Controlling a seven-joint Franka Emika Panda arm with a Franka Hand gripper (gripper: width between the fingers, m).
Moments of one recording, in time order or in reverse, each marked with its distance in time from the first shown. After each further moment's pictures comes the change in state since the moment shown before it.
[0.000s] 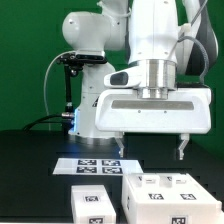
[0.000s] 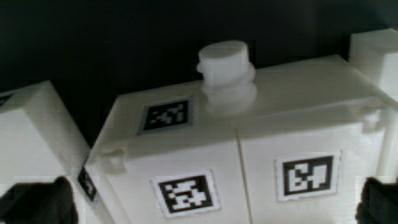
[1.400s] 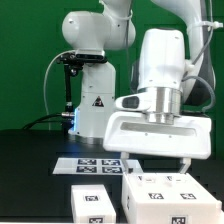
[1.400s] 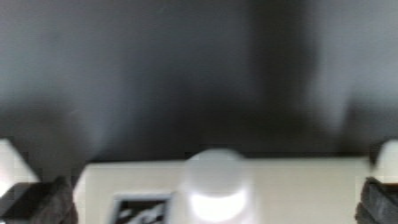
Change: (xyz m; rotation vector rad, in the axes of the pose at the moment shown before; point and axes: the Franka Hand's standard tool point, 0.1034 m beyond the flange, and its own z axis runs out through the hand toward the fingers) arm -0.029 -0.003 0.042 -0.061 0.096 -0.101
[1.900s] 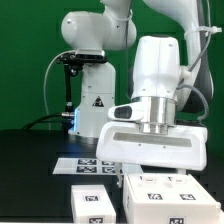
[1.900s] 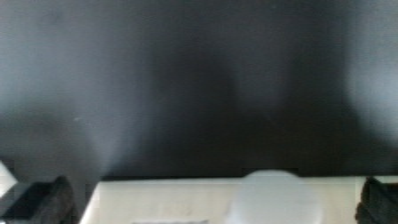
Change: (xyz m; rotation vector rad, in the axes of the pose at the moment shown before) arm 0.002 0.002 0.020 0.000 -0.029 0.022
